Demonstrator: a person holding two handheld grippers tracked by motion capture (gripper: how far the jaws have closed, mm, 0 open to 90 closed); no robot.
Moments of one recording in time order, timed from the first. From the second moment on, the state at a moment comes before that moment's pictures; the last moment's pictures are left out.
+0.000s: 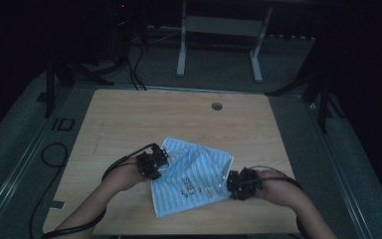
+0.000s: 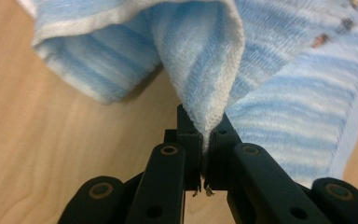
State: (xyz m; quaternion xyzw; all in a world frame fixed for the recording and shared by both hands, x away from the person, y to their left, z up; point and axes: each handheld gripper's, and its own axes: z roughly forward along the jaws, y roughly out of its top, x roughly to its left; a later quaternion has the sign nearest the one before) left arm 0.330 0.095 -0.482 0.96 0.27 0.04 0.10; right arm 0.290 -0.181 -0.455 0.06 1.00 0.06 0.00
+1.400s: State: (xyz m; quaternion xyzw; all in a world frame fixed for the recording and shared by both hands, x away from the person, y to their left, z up) left arm 0.358 0.075 -0.513 0.94 0.30 0.03 0.12; right arm 0.397 -0.168 -0.493 0.18 0.98 0.05 0.04
